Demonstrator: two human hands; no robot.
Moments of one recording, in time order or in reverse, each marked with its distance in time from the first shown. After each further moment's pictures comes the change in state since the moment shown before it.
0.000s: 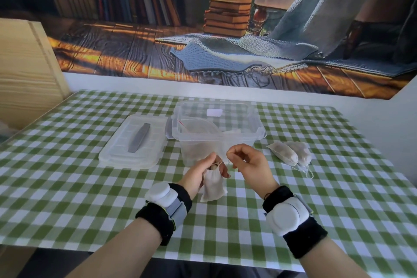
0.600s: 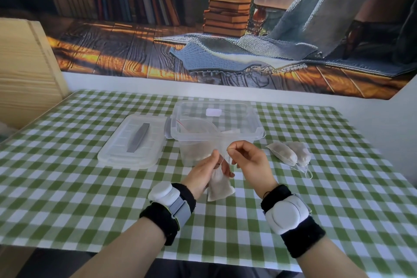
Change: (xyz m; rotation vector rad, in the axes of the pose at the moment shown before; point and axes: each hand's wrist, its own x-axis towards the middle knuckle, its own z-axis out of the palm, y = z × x) left_hand 0.001 0.003 0.012 0.009 0.035 -0.030; right_hand -0.002 -0.008 -0.001 0.121 0.028 -0.023
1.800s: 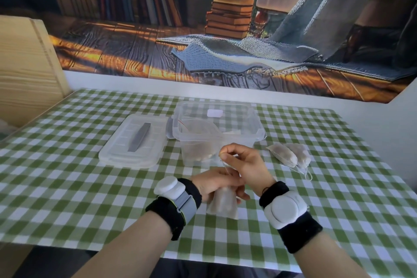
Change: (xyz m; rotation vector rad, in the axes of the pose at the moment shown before) left_hand -0.005 0.013 0.013 -0.120 -0.322 -0.365; right_hand 0.001 -0.011 0.004 0.018 -0.180 0.061
